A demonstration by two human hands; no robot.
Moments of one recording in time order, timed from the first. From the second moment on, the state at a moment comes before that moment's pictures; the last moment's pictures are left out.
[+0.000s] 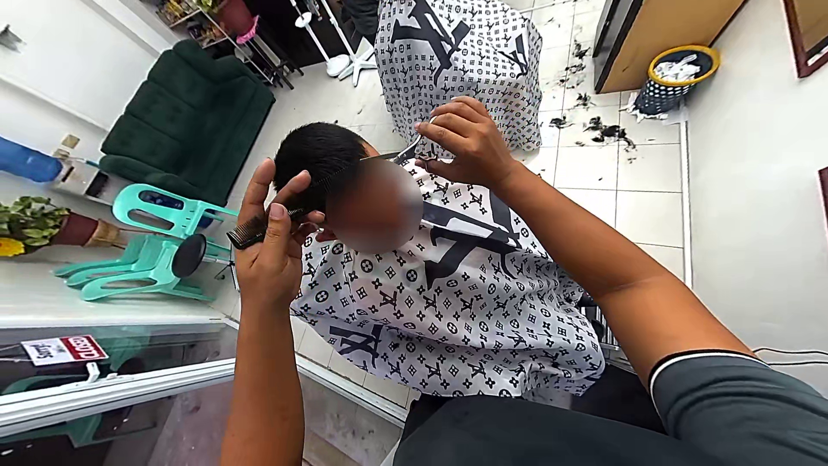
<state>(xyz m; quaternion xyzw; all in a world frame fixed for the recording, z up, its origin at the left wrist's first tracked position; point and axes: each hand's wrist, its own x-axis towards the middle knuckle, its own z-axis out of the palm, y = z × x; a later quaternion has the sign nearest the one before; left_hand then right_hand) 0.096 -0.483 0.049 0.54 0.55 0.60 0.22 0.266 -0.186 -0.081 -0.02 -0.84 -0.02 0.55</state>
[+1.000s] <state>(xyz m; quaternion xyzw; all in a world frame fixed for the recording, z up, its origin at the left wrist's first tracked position) 0.102 -0.480 0.051 0.55 0.55 0.59 0.21 0.265 -0.188 -0.082 0.01 -0.83 0.00 0.56</state>
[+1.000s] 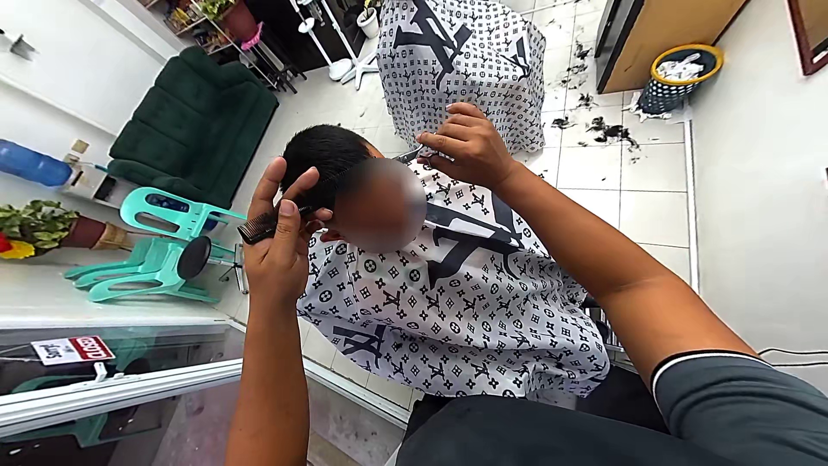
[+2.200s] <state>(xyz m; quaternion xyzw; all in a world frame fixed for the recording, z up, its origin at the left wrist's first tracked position) 0.117 -0.476 0.038 0.52 0.54 0.63 0.18 0.259 -0.200 -0.075 0.02 -0.86 0.05 0.51</state>
